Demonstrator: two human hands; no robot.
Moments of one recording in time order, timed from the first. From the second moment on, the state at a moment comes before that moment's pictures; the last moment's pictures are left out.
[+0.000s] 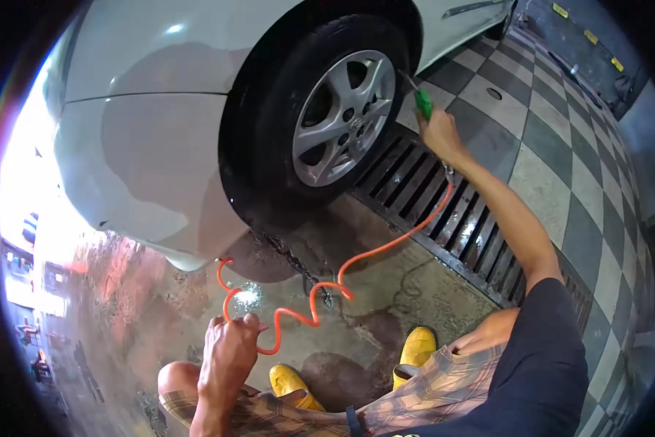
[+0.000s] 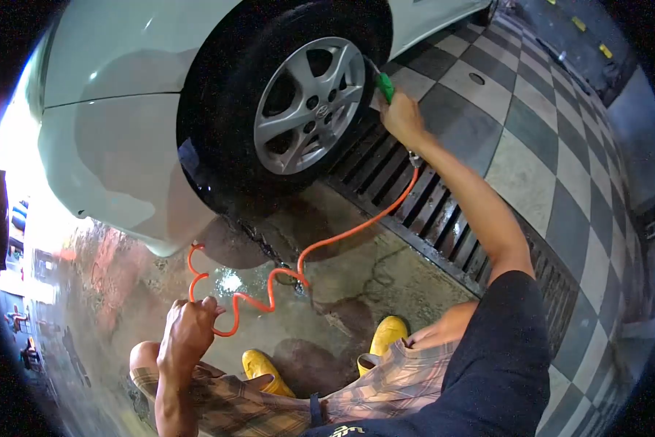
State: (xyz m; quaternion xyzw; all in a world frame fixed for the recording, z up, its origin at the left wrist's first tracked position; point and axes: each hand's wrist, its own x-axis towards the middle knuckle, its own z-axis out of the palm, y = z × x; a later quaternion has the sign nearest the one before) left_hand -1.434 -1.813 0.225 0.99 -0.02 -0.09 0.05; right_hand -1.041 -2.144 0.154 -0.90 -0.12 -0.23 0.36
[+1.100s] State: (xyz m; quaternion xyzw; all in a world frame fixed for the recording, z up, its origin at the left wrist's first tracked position) left_hand -1.429 -1.820 0.232 0.99 -0.01 -0.10 0.06; right_hand -1.049 -2.127 0.187 -0.89 -0.19 -0.42 -0.04
